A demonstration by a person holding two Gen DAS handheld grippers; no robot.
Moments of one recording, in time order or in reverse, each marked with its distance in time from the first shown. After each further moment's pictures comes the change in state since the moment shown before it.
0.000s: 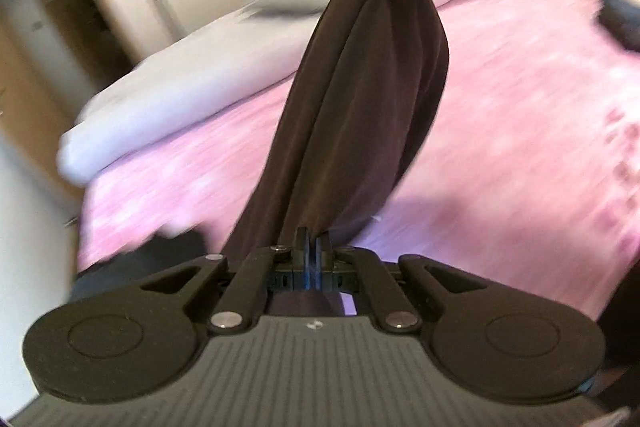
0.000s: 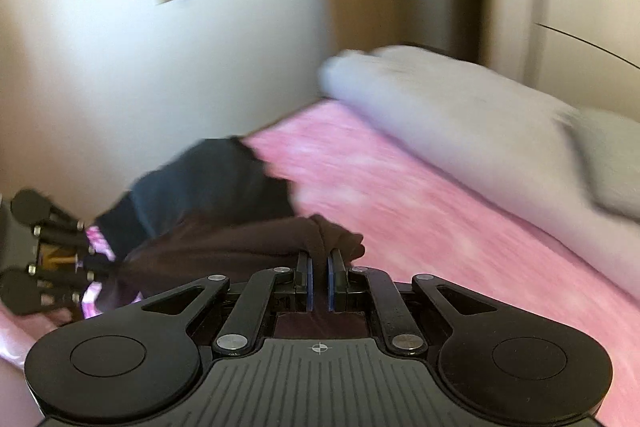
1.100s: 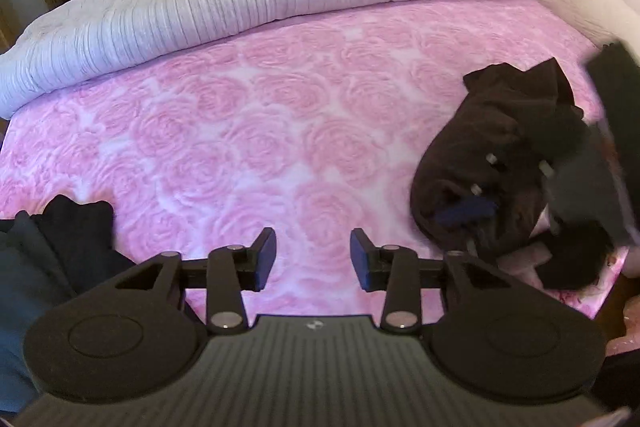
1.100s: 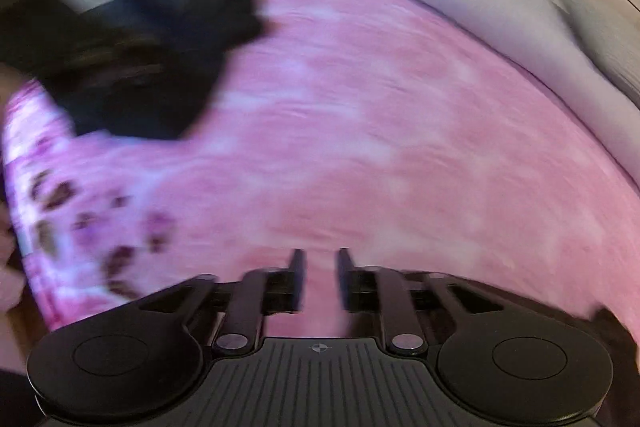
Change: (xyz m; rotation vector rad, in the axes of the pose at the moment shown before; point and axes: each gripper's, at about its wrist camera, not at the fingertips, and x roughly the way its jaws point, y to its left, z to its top) left arm 0.142 0.044 0.050 -0.203 0.160 -0.159; right arm 0.105 0.077 -0.139 -0.098 0.328 -0.080
